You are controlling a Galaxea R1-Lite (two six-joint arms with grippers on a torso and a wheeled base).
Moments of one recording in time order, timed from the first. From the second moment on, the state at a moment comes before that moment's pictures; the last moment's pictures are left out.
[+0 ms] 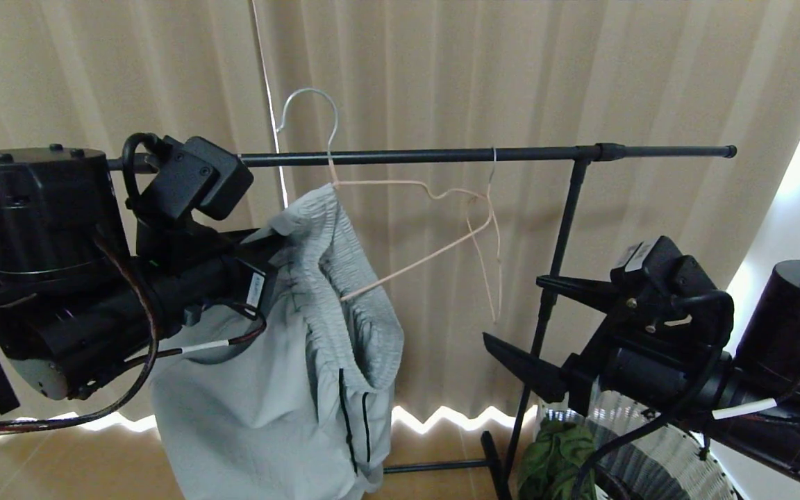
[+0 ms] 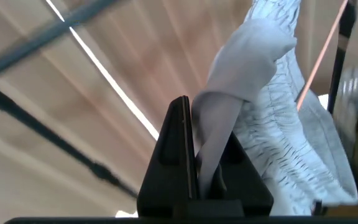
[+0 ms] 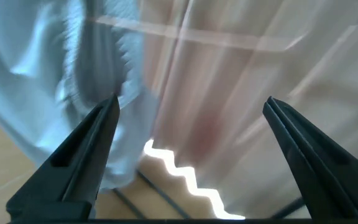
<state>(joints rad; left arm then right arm) -0.52 1.48 -0.80 -0.54 0.22 0.35 0.65 1.55 -0.49 -0.92 0.07 -0.15</state>
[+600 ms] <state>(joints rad) -0.62 1.48 -0.80 -0.70 0.20 0.31 0.72 1.69 -0.61 -0.95 0.06 -0.07</state>
